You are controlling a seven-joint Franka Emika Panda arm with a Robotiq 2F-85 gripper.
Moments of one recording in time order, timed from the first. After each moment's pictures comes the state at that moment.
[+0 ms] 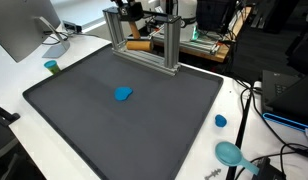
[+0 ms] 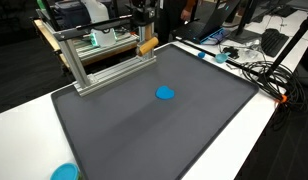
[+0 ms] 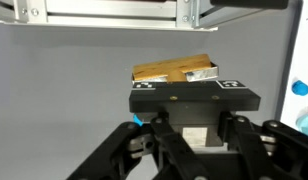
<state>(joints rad) -0.08 -0.09 0.00 -2.07 0.09 1.86 -0.11</state>
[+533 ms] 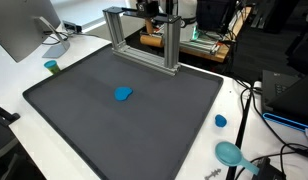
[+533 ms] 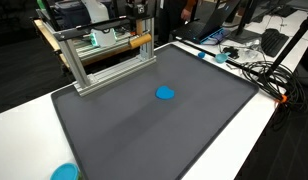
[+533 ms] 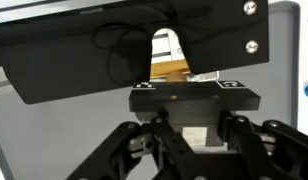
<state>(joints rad) -0.06 -0.33 0.01 -2.34 0.07 1.91 0.12</state>
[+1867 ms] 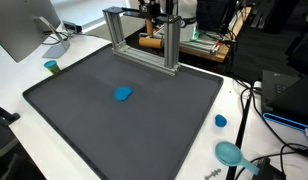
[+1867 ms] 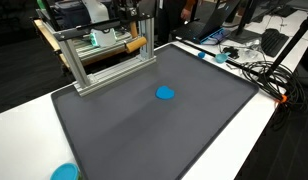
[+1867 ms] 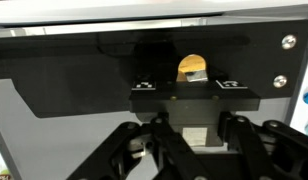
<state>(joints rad) -0.03 -0.55 -0.05 -2.61 0.04 2.12 -0.03</state>
